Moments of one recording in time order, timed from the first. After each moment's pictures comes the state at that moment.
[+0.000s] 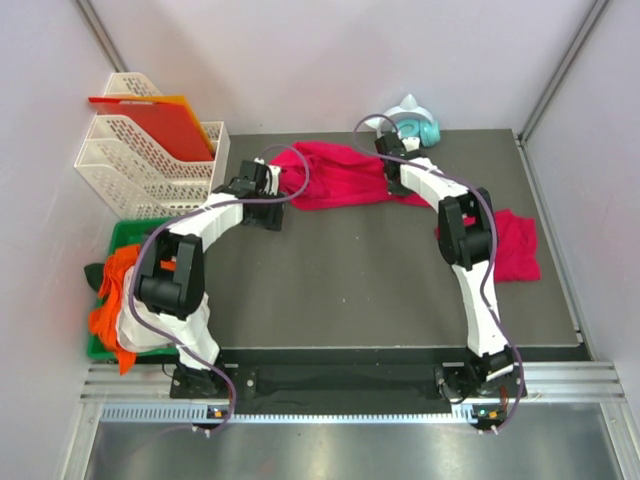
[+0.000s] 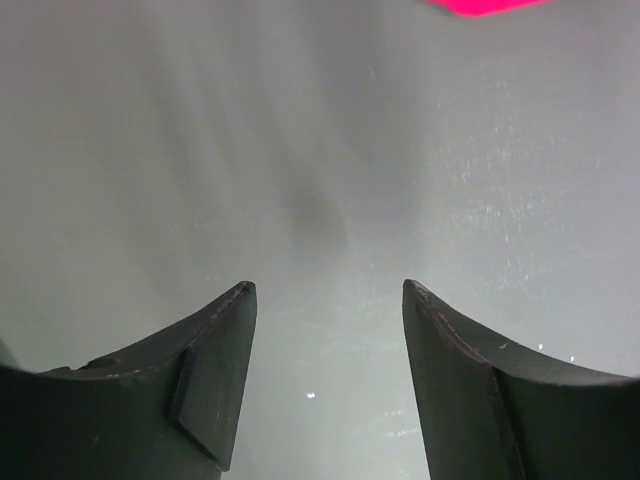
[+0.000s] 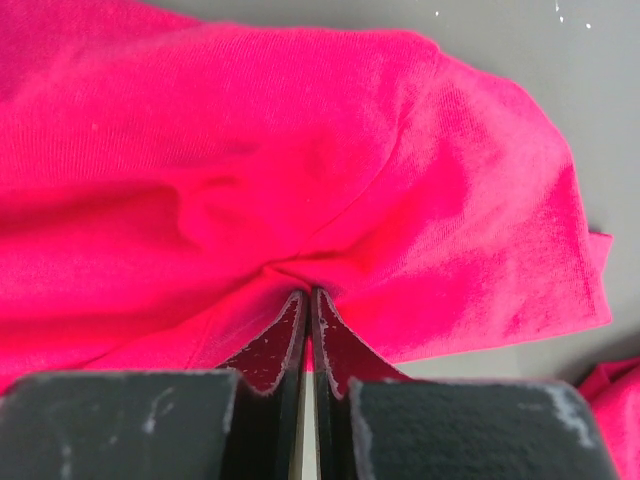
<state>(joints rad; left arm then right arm) -0.26 1.79 1.26 -0.47 0.02 -0.05 0.36 2.38 2.00 -0.71 0.49 0.45</state>
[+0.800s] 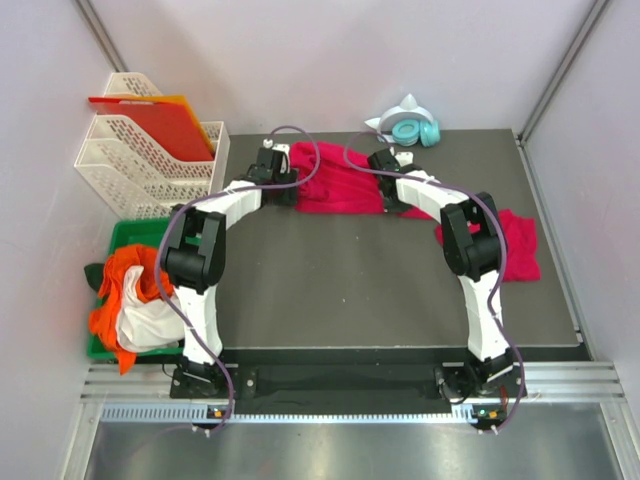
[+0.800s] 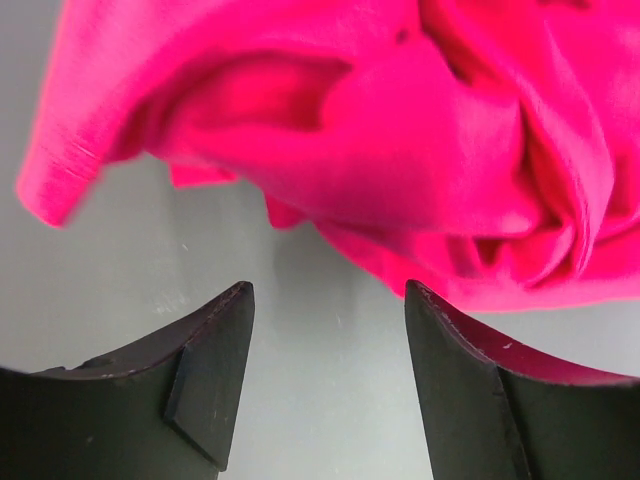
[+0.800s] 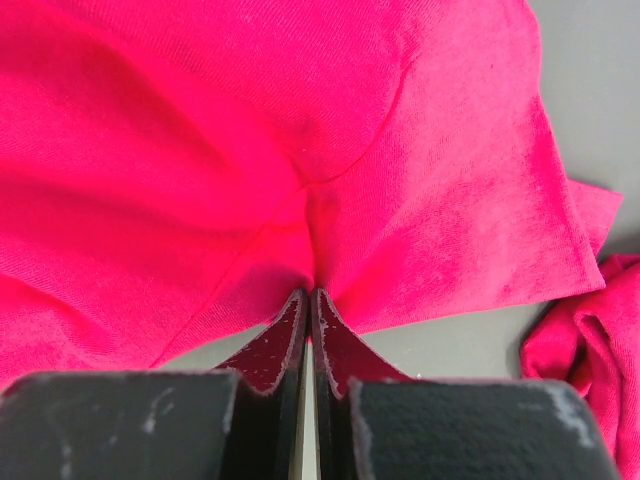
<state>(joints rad) -0.29 2.04 1.48 -0.25 -0.05 -0.17 0.44 2.21 1.71 -0.65 0.50 0.46</state>
